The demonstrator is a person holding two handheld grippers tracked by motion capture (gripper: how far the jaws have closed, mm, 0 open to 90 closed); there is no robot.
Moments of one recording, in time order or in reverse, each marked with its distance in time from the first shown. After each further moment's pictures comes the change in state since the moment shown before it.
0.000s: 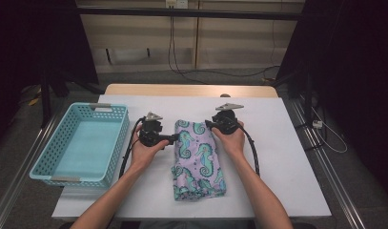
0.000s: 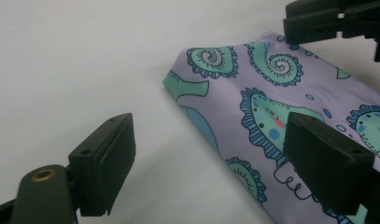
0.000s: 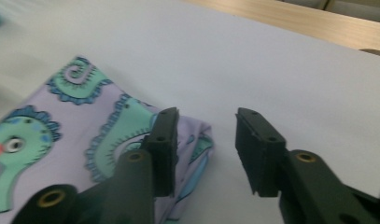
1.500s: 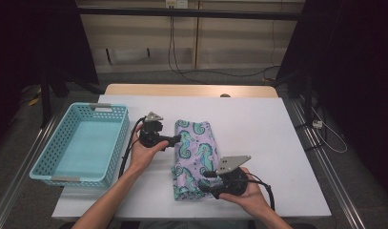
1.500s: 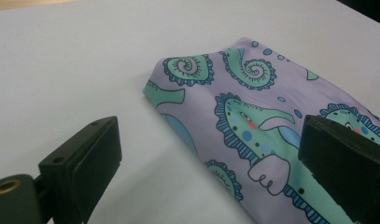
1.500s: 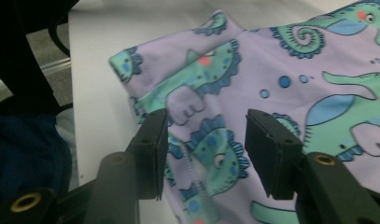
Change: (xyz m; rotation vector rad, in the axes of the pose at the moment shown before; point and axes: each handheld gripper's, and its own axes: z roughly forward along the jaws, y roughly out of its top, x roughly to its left) left arm -0.006 0.001 -0.004 -0.018 -0.053 0.037; right arm 0.108 -0.081 -0.131 0.094 0.483 -0.364
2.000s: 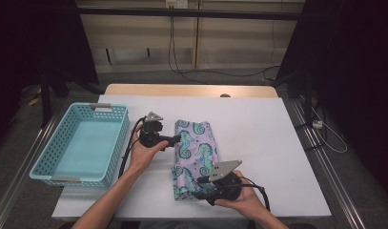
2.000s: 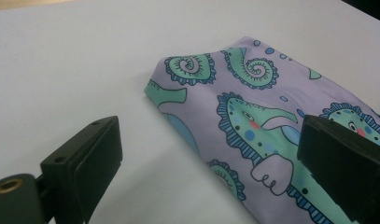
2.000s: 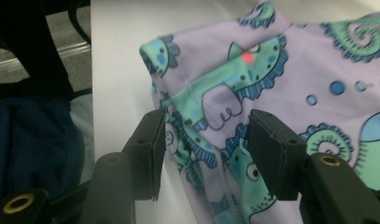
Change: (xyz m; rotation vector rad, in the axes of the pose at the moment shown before) left arm 0.000 0.000 0.001 -0.002 0.000 -0.003; right arm 0.008 0.000 0.016 0.041 0.065 -0.058
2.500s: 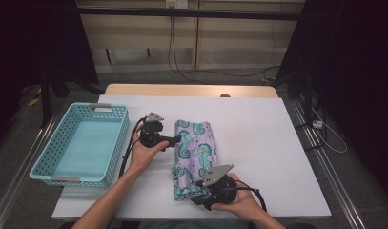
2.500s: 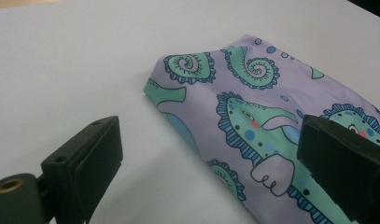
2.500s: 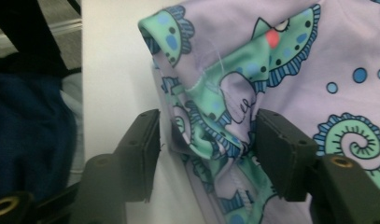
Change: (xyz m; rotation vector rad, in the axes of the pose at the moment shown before) left arm 0.000 -0.001 0.002 0.004 0.002 0.001; right arm 0.006 -0.004 0.017 0.074 -0.017 -0.044
